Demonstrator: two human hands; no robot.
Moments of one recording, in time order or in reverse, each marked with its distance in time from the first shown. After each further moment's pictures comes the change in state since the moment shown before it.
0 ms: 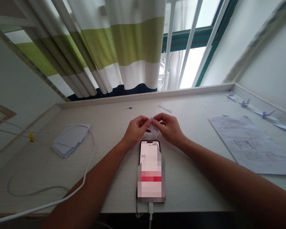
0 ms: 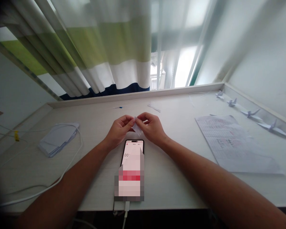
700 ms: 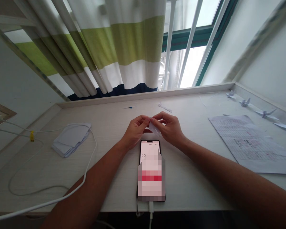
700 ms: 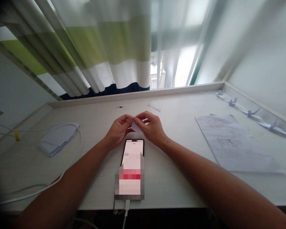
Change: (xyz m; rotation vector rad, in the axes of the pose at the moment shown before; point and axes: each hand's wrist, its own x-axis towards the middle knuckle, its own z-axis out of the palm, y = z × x) left_hand -0.002 0.001 0.000 -0.177 -0.081 -0.078; right_hand -0.004 -0.007 0.002 -0.025 0.027 -0.059
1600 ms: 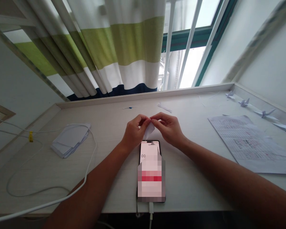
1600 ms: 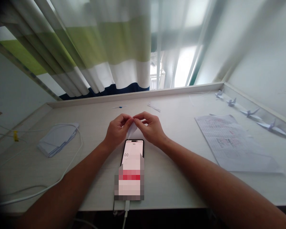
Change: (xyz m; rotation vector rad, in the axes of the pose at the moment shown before) left_hand -0.006 0.005 -0.002 0.669 0.162 0.379; right_hand -0.001 -0.005 -0.001 0.099 -0.050 0.009
